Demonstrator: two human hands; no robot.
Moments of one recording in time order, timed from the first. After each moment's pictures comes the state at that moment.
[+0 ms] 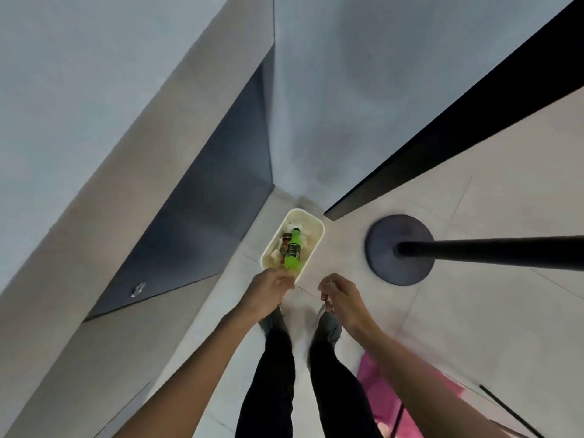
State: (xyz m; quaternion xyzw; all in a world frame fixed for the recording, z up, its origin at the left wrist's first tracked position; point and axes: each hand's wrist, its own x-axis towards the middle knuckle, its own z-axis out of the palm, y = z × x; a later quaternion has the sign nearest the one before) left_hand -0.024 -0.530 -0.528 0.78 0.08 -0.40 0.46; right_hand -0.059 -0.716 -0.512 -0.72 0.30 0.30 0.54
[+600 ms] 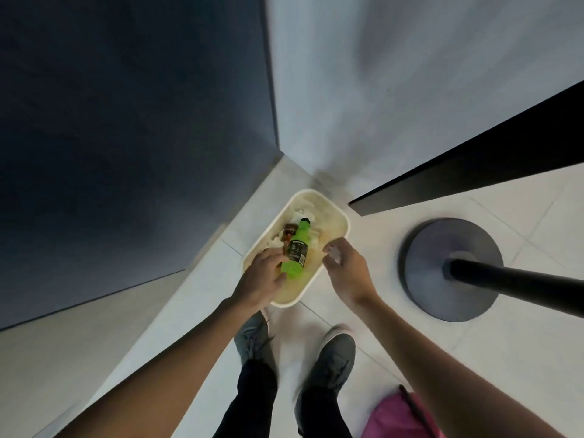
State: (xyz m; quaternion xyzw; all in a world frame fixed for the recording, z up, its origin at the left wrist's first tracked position) left_hand 0.004 -0.551 -0.827 0.88 0.02 -0.33 0.35; right_hand 0.028 -0.739 -0.778 -0.84 0.15 0.29 0.43
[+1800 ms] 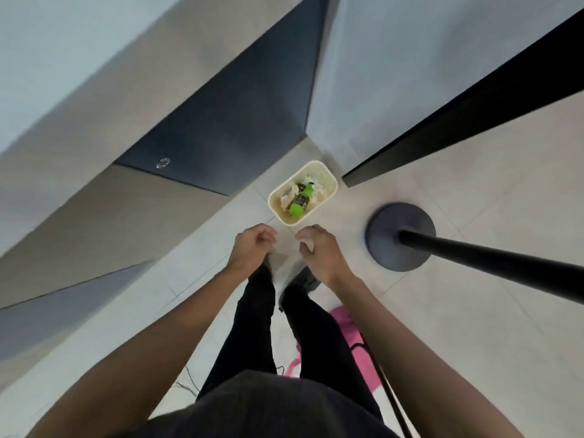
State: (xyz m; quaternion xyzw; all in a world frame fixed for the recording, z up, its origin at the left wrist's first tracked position) left_hand -0.118 -0.551 -0.495 0.75 0.30 -0.23 0.53; right_hand -0.071 -0.728 -0.476 -0.86 -0.09 0.34 0.36
